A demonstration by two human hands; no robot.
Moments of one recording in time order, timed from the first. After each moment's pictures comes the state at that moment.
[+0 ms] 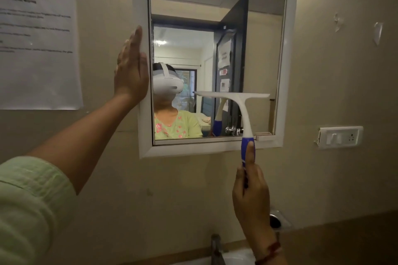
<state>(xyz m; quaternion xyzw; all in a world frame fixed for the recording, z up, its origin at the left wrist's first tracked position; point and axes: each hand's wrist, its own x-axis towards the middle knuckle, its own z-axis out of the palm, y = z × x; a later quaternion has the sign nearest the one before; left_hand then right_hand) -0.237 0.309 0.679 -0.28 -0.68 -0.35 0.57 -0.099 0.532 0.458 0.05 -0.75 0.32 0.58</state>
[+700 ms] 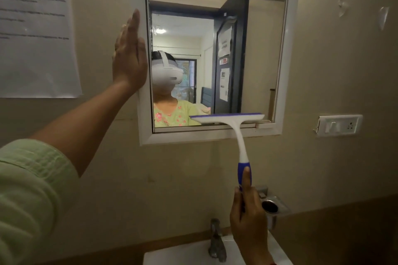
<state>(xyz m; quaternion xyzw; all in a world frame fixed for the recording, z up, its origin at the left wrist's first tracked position) -0.240 0.309 0.679 -0.28 -0.69 -0.34 0.58 -0.076 0.525 0.389 0.04 -0.79 0.34 0.51</state>
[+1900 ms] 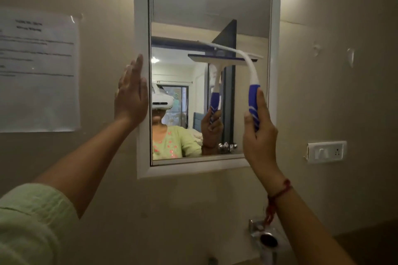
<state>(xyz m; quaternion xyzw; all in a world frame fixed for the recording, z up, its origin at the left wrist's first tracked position) -0.241 0.307 0.677 -0.28 -0.69 -0.35 0.56 -0.109 0.556 0.601 0.14 -0.66 0.34 0.66</state>
